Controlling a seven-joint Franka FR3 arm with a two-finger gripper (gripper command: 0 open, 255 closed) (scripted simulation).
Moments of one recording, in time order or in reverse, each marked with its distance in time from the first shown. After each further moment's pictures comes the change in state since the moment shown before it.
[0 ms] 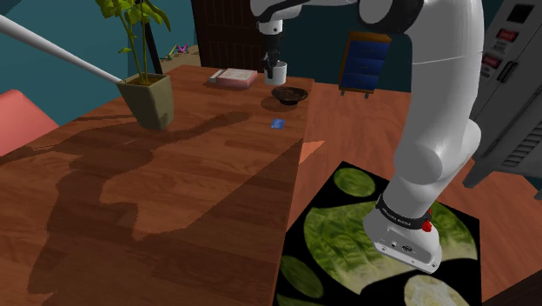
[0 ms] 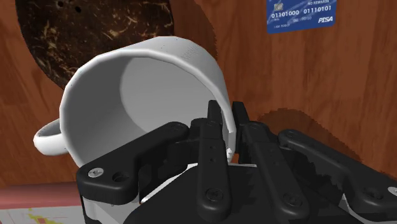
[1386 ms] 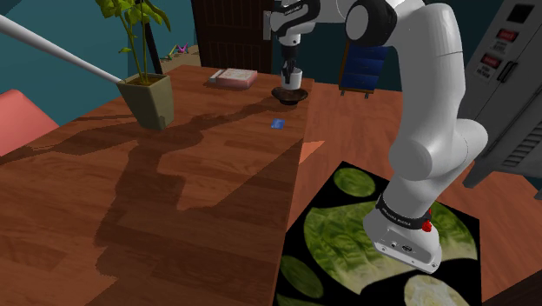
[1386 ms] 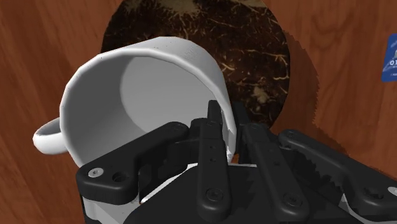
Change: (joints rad) arm -0.144 0.177 -0.048 0.131 0.029 0.055 -0.192
